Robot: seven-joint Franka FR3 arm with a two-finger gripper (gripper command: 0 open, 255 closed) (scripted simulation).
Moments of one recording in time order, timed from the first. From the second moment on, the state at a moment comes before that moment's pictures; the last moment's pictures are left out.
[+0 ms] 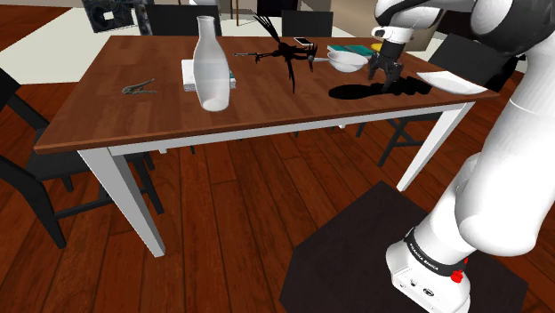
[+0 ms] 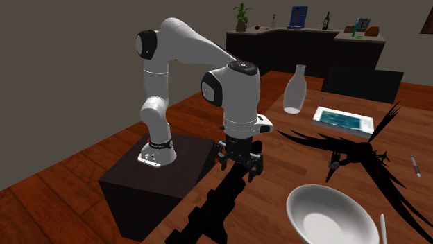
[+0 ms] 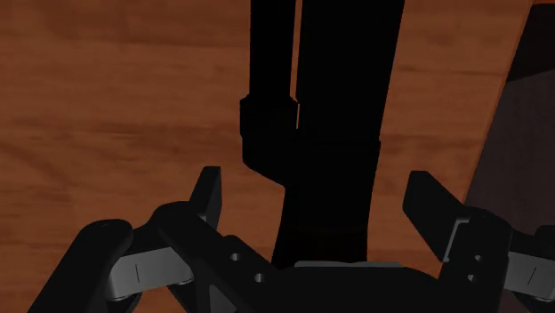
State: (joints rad) arm 0.27 0.17 -0.97 -1.84 0.16 1.94 -1.99
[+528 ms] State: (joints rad) arm 0.27 0.19 -0.96 -1.88 0.18 1.99 -2.01
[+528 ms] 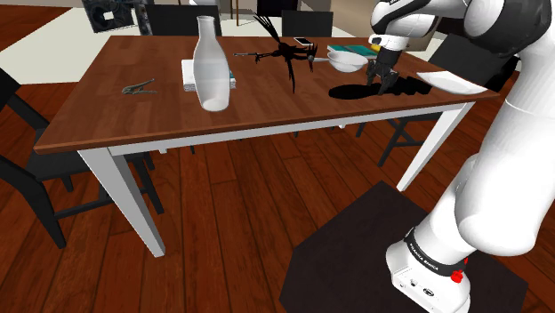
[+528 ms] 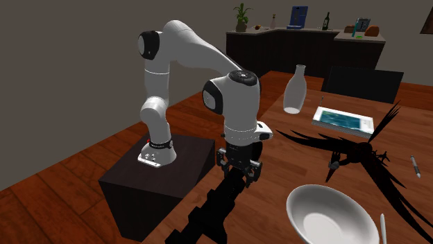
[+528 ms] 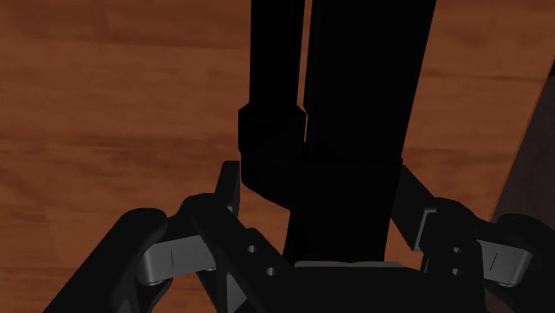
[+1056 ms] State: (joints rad) arm 0.27 0.19 -0.96 -1.88 0.18 1.99 -2.00
